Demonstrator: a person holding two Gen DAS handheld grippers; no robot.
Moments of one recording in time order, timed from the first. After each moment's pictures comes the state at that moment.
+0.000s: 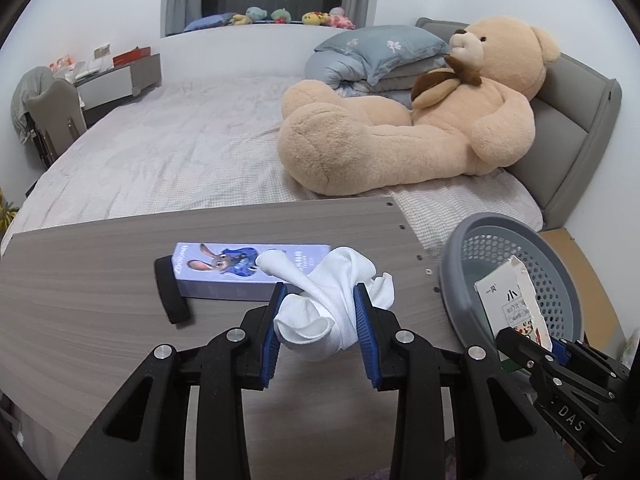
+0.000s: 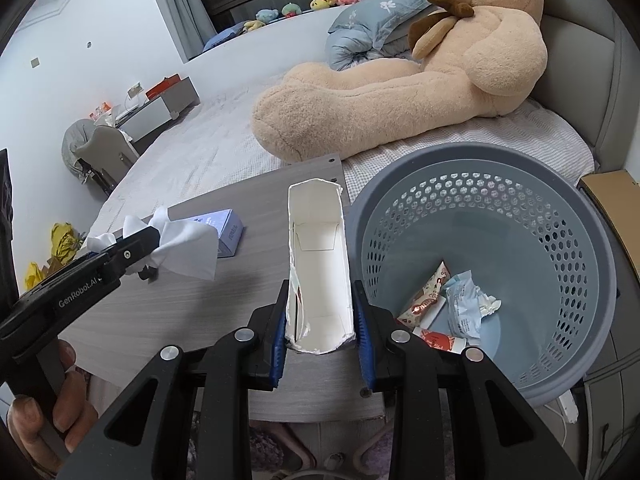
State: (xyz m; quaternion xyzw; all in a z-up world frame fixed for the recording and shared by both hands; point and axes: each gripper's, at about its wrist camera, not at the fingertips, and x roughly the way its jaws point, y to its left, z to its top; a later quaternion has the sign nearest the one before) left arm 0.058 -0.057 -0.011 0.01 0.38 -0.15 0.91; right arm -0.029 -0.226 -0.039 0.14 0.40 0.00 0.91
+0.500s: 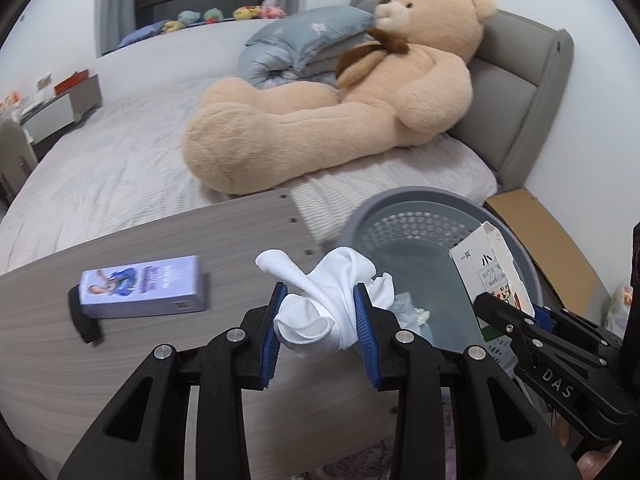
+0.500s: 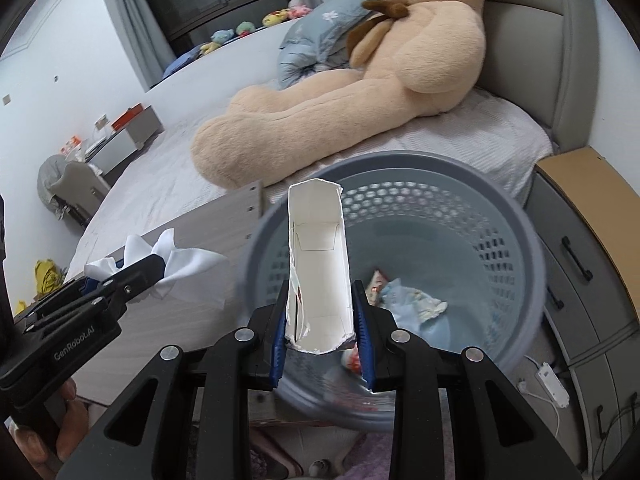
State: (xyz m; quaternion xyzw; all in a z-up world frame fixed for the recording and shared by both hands) left arm 0.040 -0.160 -0.011 0.06 0.39 -0.23 0.89; right arm -0.053 -0.311 -0.035 0.18 0.38 -0.06 0.90
